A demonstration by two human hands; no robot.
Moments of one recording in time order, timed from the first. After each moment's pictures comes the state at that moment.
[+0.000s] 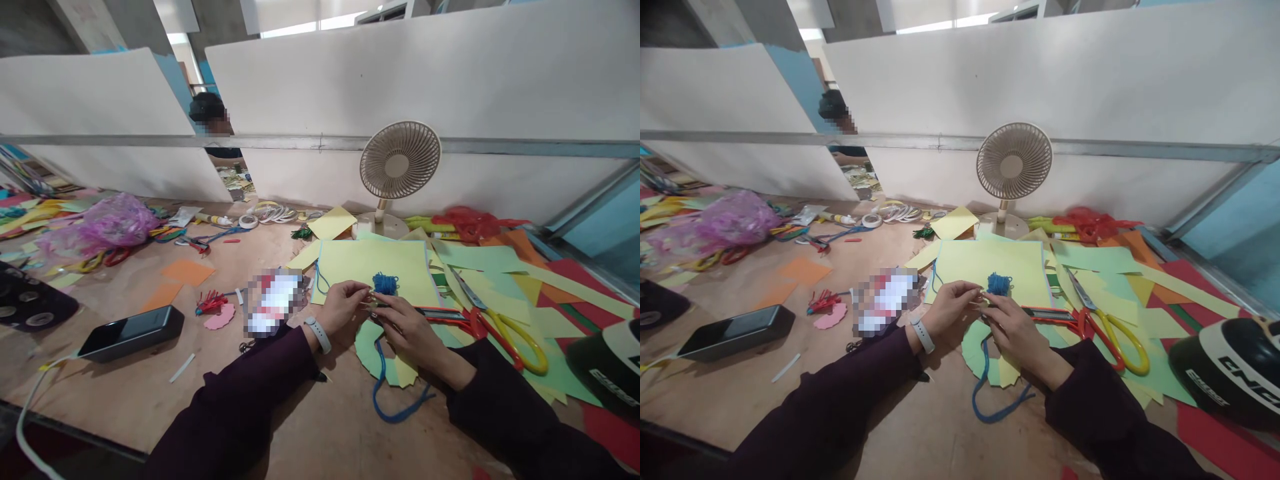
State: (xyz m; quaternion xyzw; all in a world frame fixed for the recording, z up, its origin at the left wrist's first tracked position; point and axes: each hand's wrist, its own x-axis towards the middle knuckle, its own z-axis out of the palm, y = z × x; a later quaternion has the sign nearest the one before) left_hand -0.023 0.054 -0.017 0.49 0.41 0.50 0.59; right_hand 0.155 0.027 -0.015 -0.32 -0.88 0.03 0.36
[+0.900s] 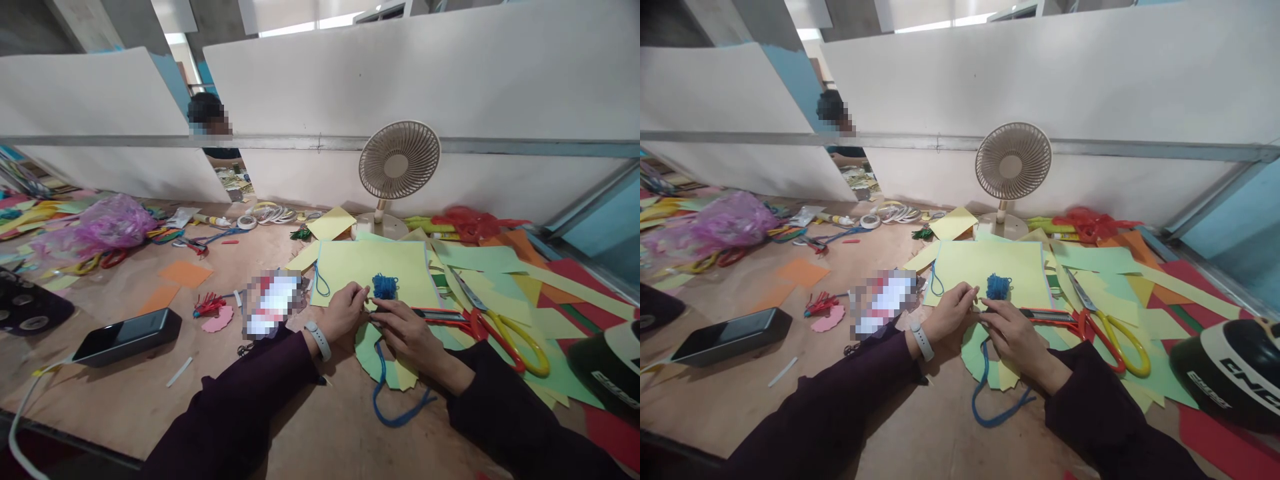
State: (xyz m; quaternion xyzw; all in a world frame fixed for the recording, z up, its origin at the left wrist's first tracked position) left_hand -0.025 0.049 -0.009 0.65 0.48 0.44 0.39; right_hand 0.154 0.023 -0.018 -0.31 -0.87 0.04 0.37
